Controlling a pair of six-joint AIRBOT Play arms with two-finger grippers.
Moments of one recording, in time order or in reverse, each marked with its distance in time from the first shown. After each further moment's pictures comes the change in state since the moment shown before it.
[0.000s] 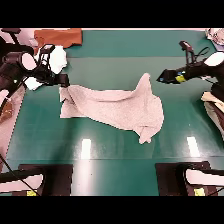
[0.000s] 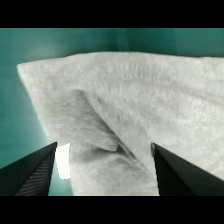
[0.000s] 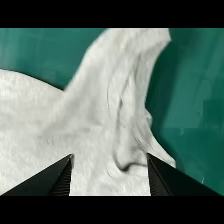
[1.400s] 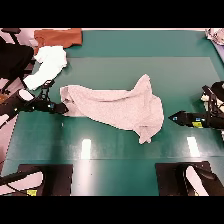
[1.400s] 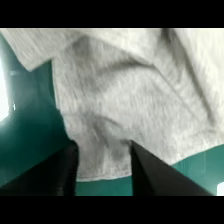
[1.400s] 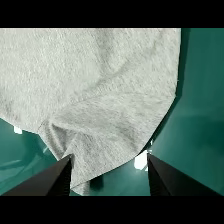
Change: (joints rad) left arm 0.212 0.070 -0.555 -0.399 0.196 0.486; right arm -0.309 0.671 -0.760 0.149 0.135 -0.117
